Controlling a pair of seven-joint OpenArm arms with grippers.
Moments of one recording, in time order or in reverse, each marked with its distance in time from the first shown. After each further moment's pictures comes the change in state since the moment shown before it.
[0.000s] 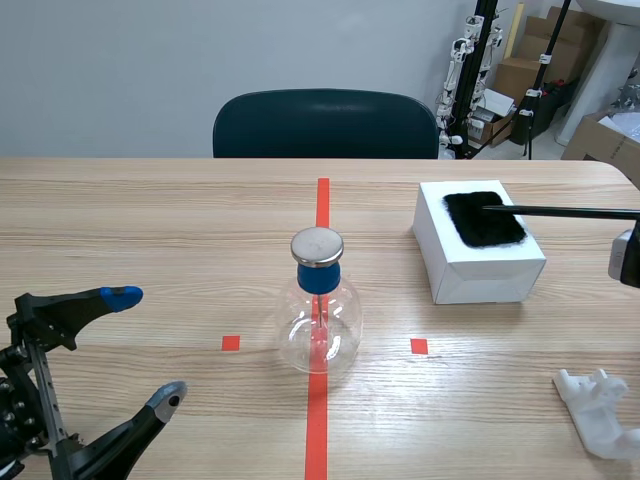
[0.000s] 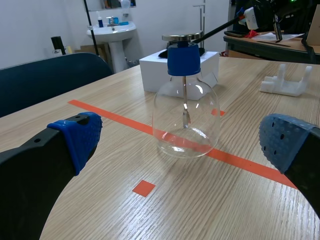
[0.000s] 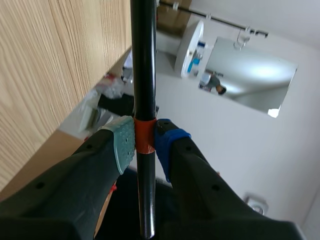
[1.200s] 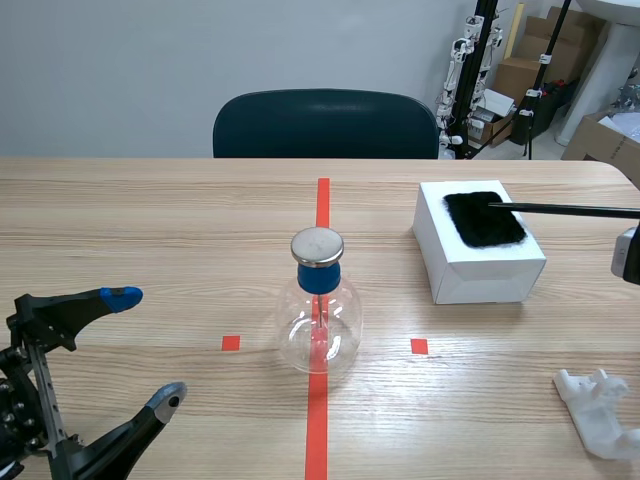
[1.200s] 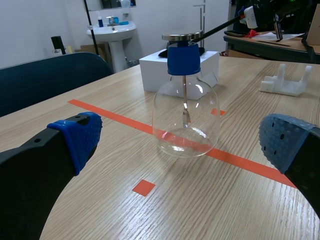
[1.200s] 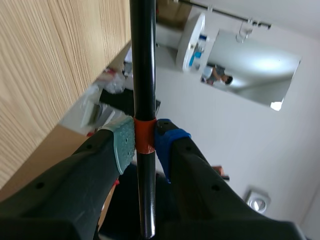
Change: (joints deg) left arm 0.0 0.0 0.0 0.0 0.0 0.0 0.0; right arm 0.0 0.0 0.0 0.0 0.9 0.0 -1.9
